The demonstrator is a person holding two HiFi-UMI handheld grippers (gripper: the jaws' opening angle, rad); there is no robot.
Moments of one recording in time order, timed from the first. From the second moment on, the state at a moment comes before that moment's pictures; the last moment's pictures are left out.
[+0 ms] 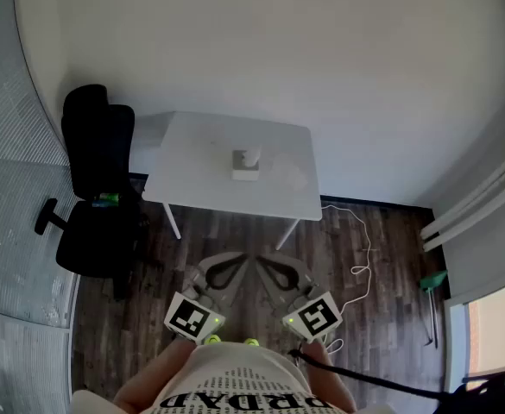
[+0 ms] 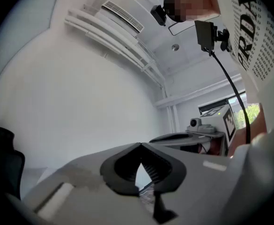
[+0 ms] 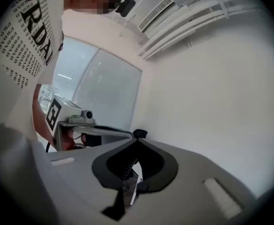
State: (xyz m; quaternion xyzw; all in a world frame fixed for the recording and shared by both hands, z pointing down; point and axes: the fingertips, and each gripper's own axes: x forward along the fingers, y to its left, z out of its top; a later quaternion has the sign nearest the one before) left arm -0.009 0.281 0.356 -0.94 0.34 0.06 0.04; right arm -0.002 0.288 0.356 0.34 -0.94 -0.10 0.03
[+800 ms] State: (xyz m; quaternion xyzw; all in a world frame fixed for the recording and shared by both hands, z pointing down) left arm -0.009 0.268 0.361 -0.93 0.35 0.04 0.06; right arm 0.007 0.273 0.363 0.37 -0.93 -0.07 0.02
